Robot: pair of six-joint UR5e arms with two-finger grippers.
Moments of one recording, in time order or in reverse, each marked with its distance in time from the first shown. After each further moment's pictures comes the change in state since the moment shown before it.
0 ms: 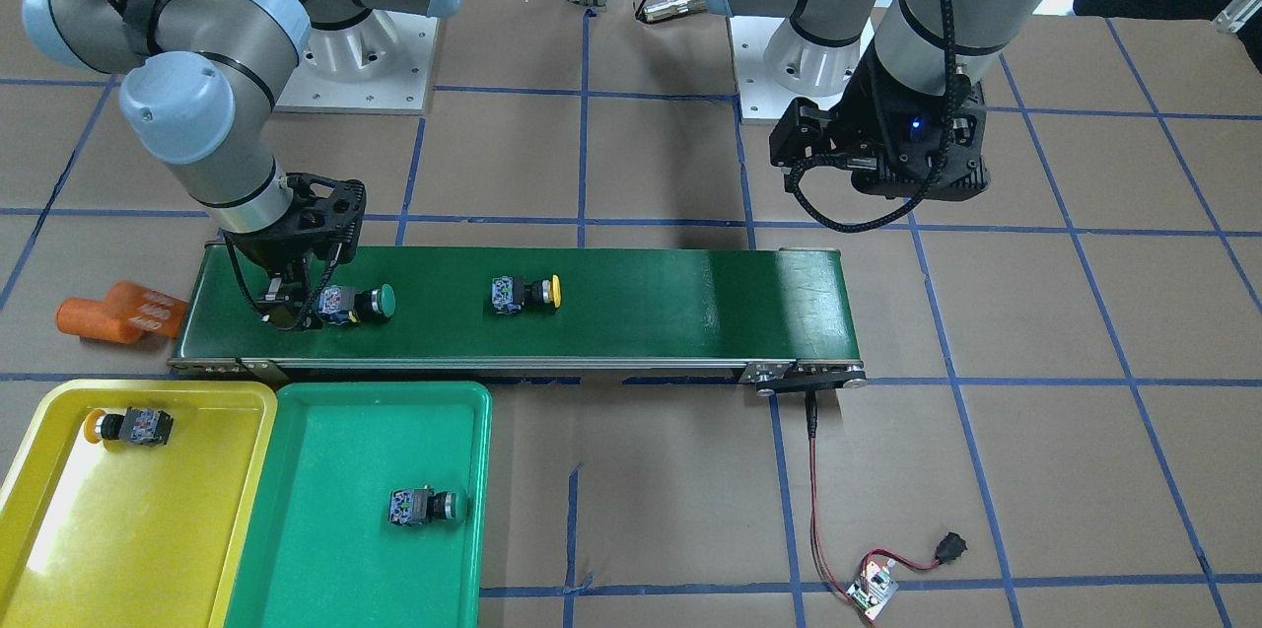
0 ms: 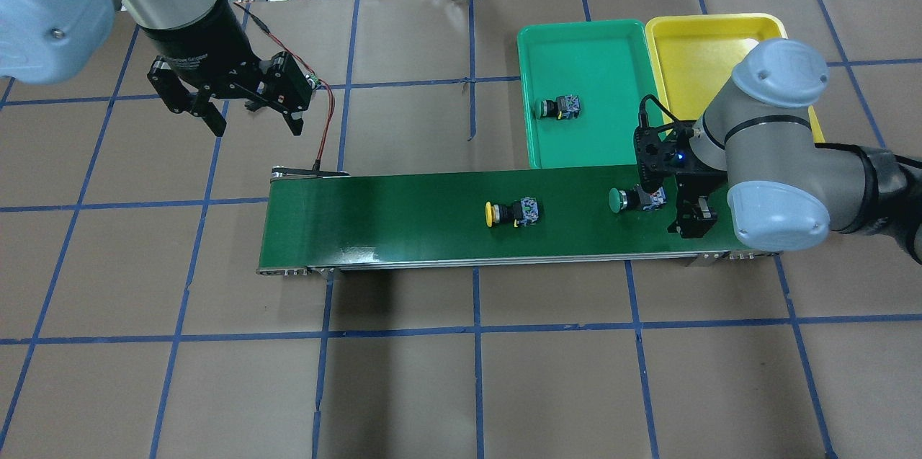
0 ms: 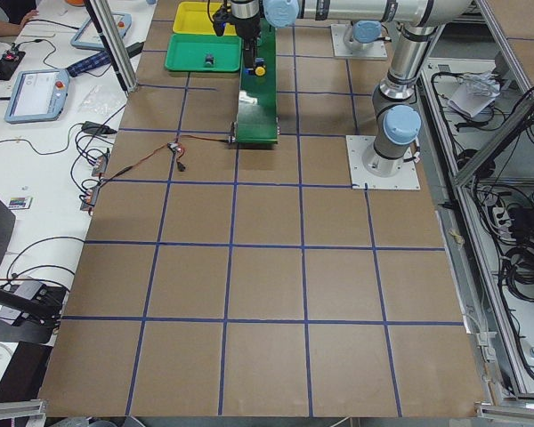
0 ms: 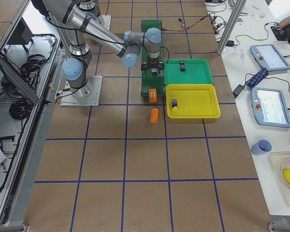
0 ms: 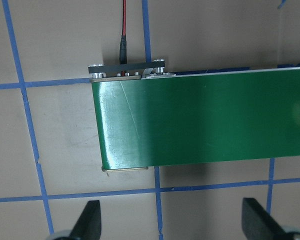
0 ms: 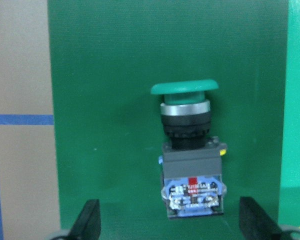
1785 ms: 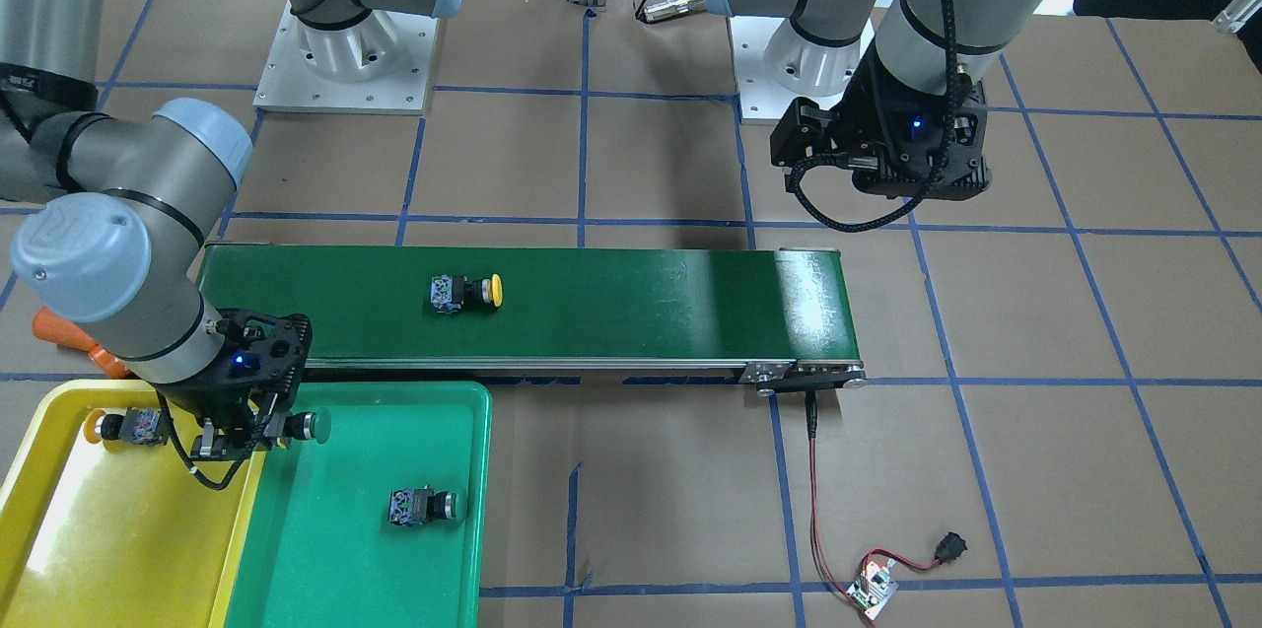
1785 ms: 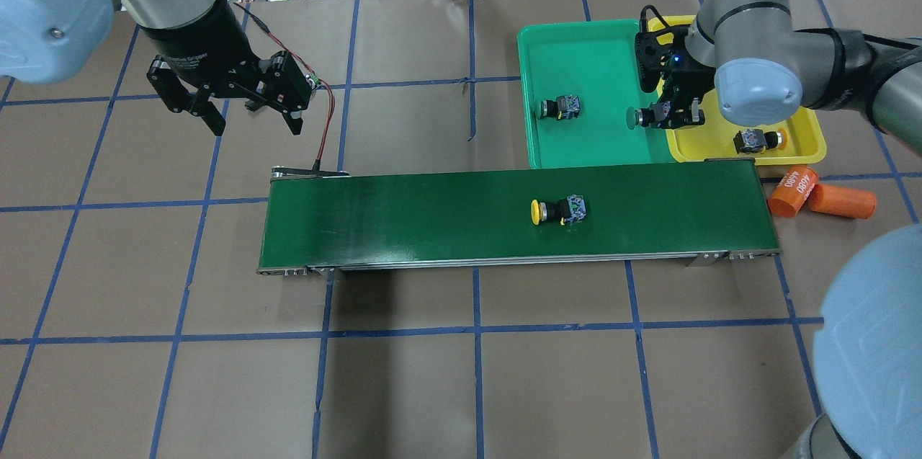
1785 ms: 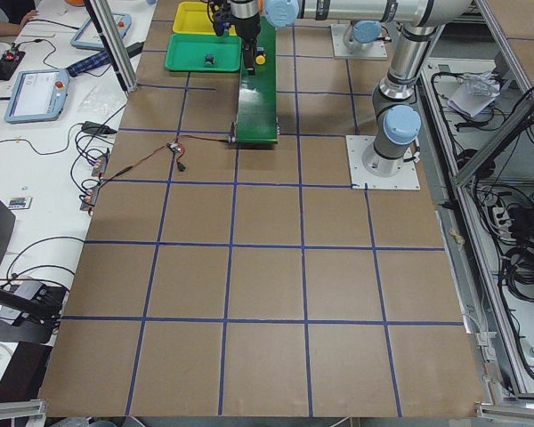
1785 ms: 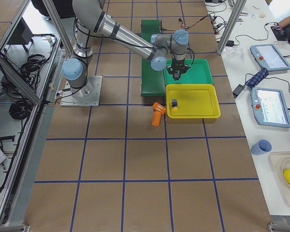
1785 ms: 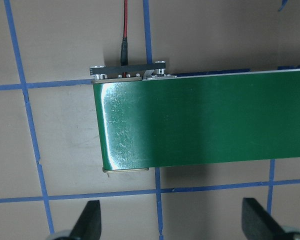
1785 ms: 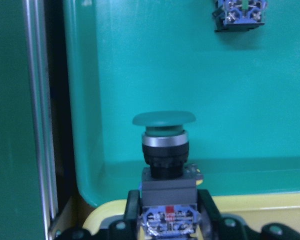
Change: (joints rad) left arm 0.000 -0.002 0.000 0.001 0.001 -0.001; right arm 0.002 0.304 -0.393 0.031 -0.017 0.012
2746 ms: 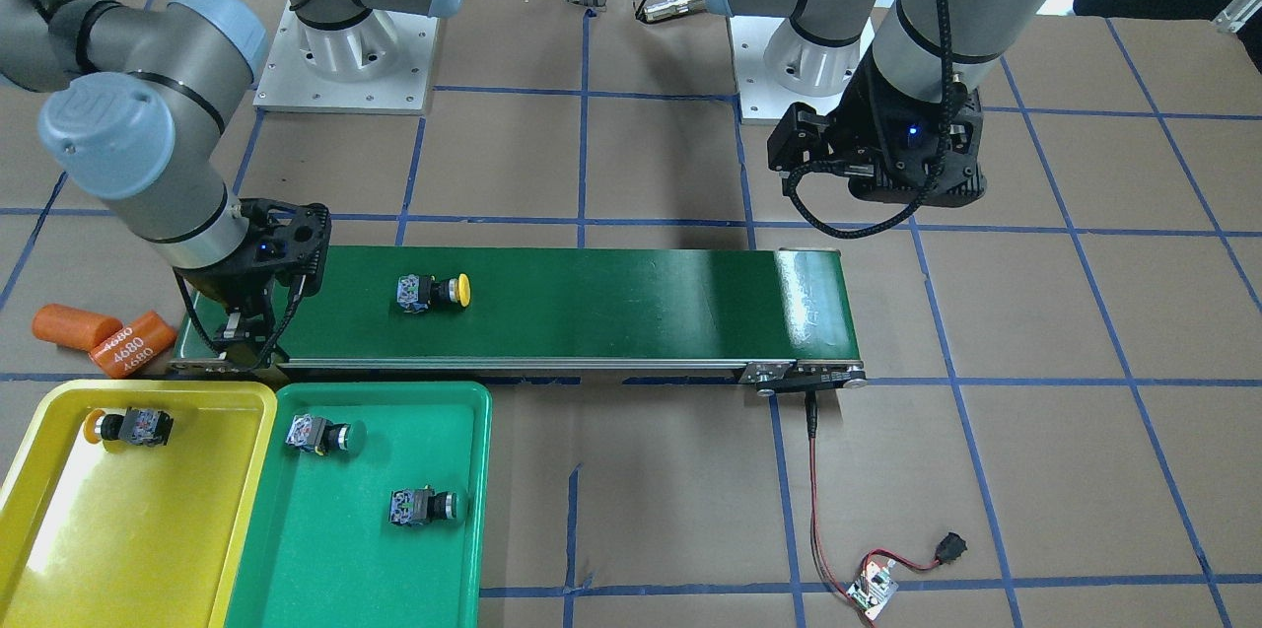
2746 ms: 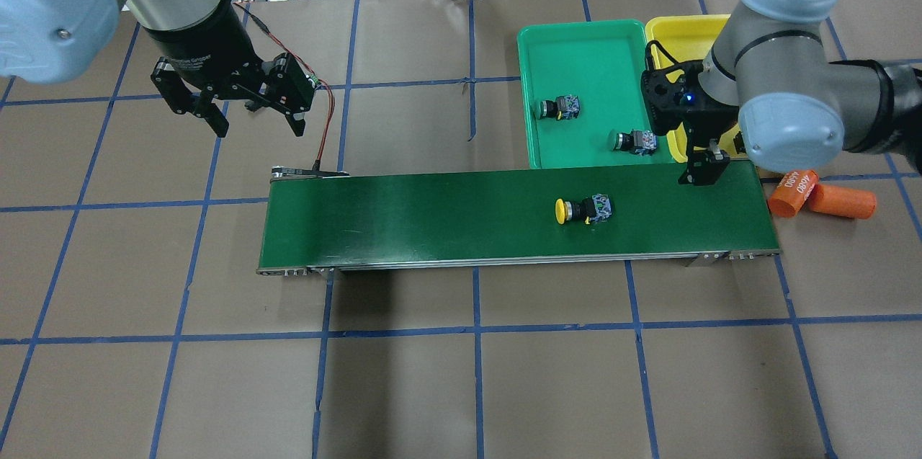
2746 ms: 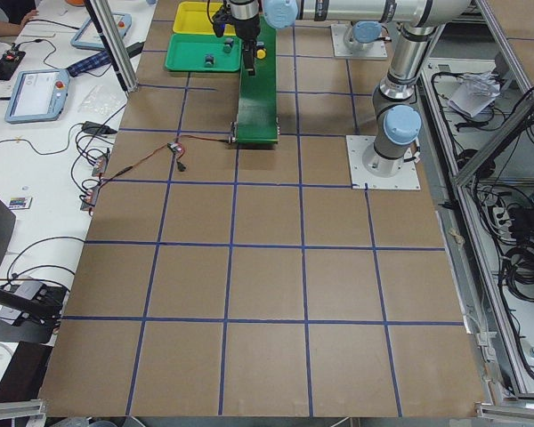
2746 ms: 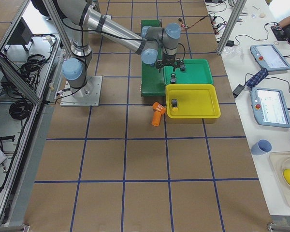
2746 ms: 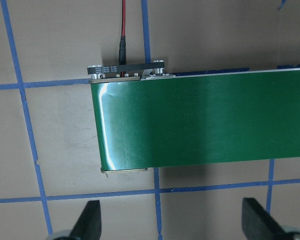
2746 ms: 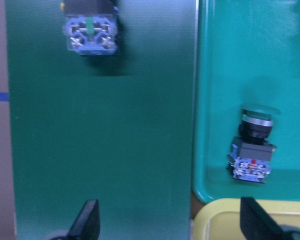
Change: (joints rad) left arm -0.001 -0.006 0.000 0.000 -0.003 0.001; right arm -0.001 -0.261 0.223 0.107 -0.002 -0.064
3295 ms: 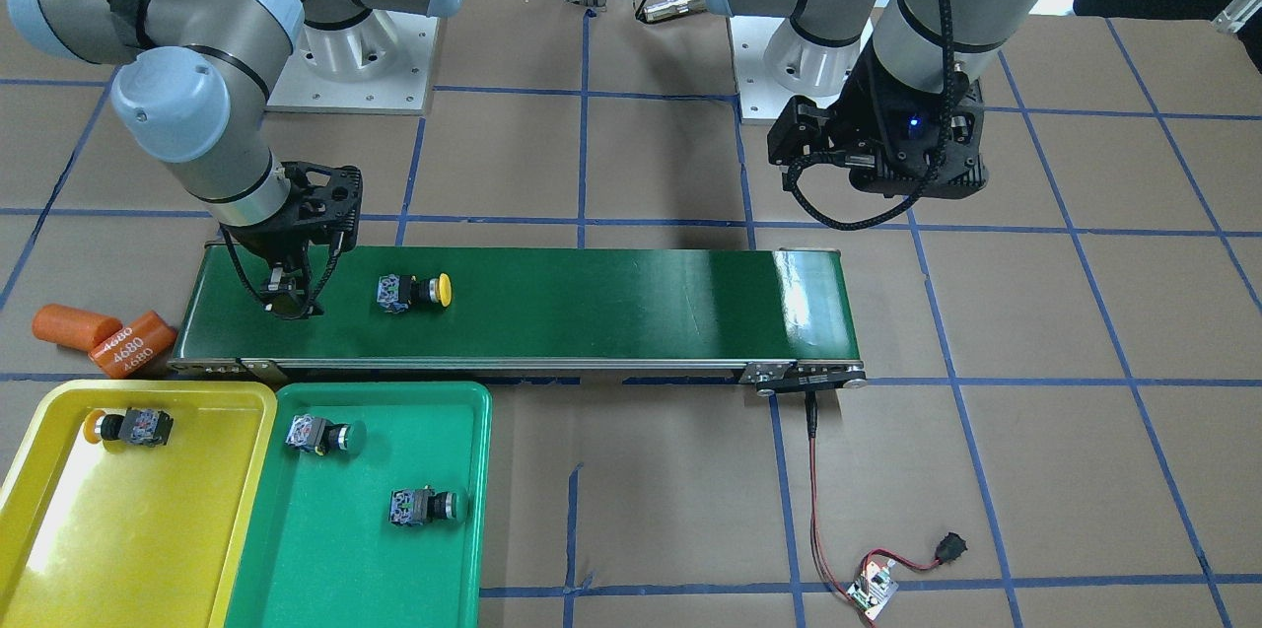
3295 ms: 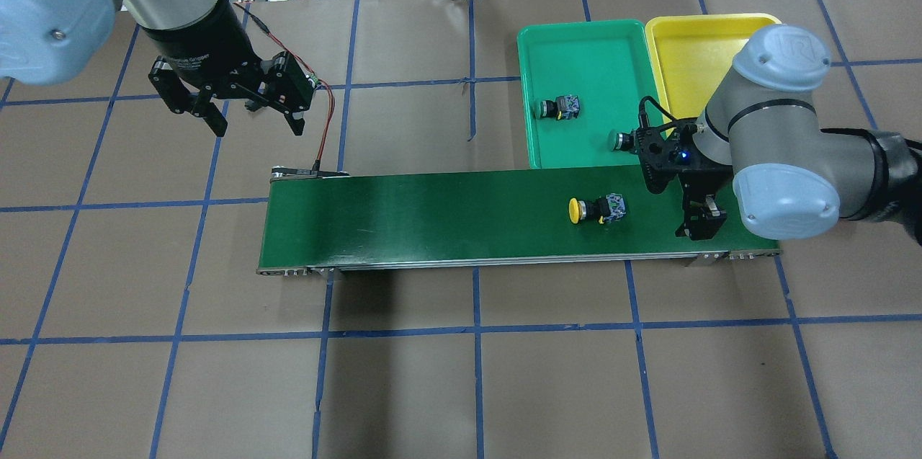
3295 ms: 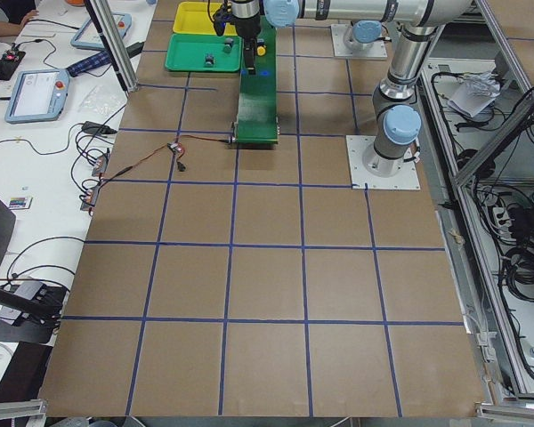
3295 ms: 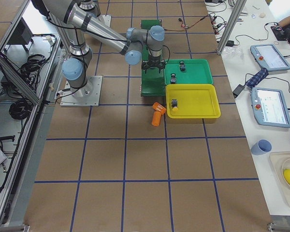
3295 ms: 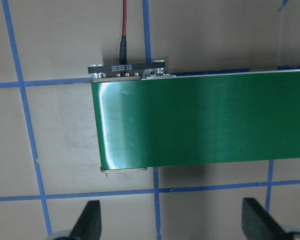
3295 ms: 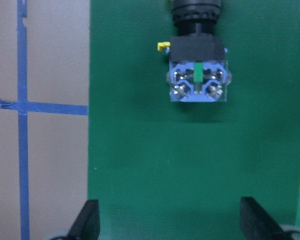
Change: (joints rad) left arm -0.002 0.012 -0.001 -0.001 0.001 0.003; right arm 0.002 -0.068 0.152 -0.029 -0.002 -0.002
